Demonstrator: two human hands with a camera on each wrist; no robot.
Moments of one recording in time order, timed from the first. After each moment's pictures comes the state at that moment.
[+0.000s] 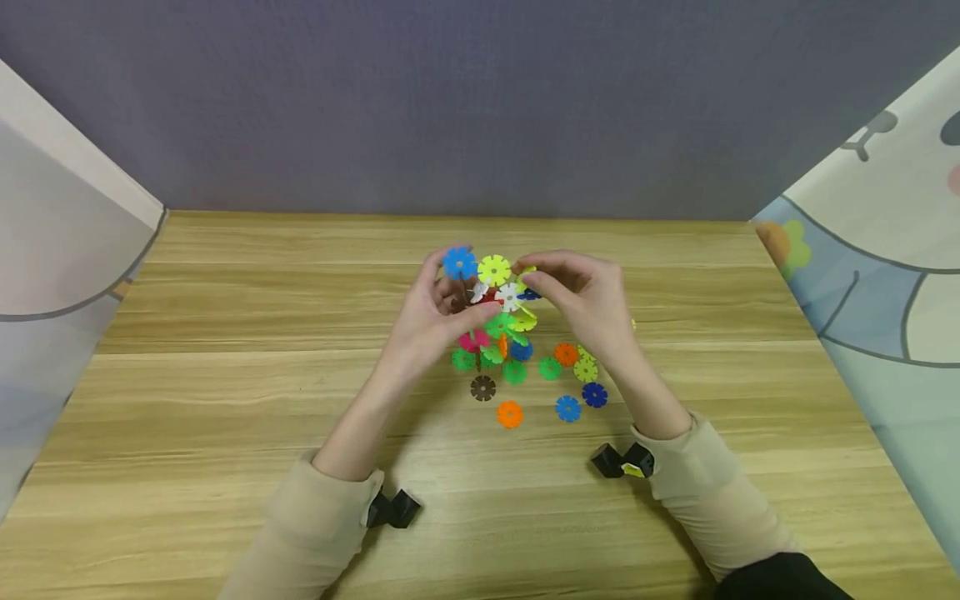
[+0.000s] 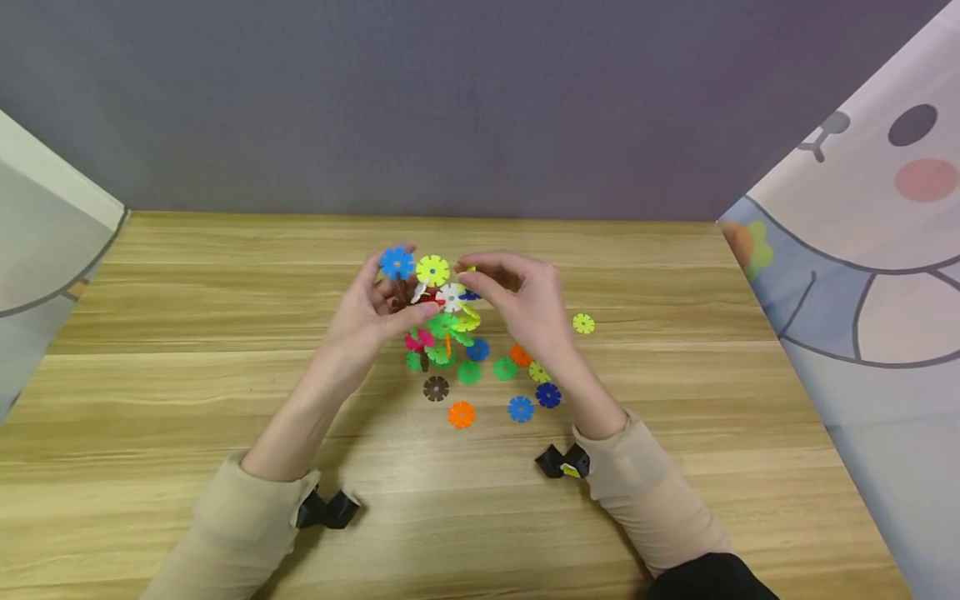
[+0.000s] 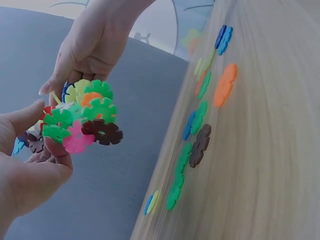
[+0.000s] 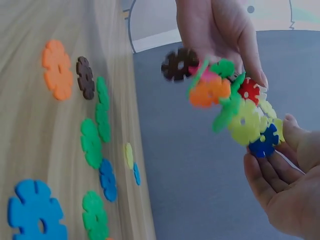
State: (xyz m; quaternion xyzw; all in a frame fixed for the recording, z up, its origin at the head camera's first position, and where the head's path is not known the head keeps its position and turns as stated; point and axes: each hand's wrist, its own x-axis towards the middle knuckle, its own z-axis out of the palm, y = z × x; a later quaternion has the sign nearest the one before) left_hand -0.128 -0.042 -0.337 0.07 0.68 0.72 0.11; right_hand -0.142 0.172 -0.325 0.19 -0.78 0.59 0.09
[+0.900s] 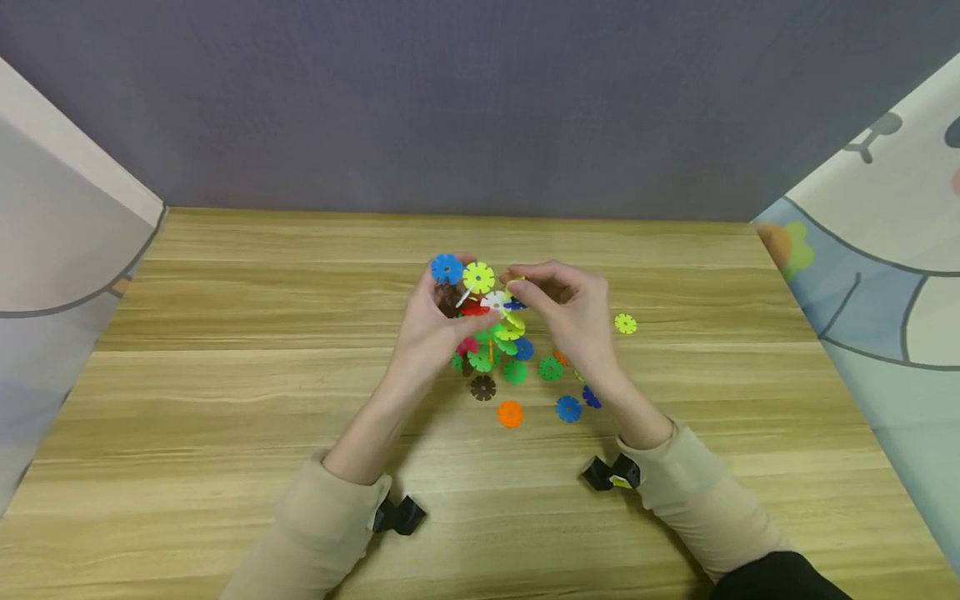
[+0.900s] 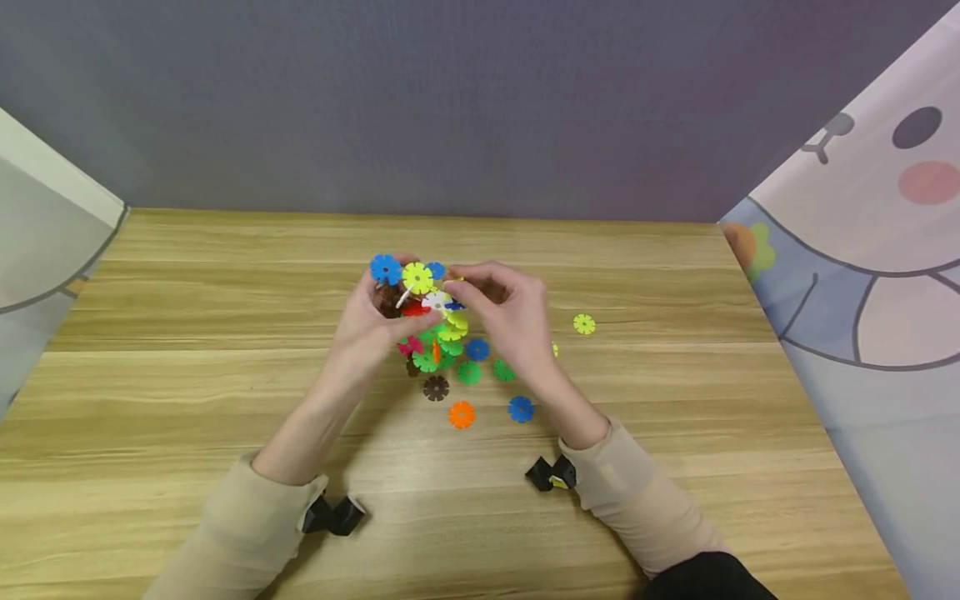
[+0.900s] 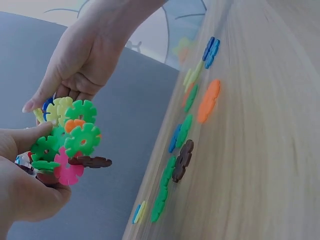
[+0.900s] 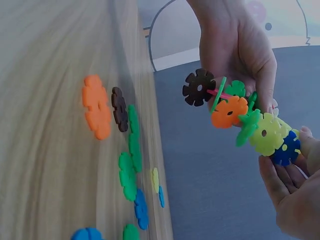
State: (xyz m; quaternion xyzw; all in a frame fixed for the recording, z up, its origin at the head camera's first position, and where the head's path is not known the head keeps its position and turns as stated) left_hand -0.124 -0.029 -0.346 0.05 0.69 0.72 0.05; right_hand -0.133 0.155 -0.338 0.18 -0.75 0.62 0.12
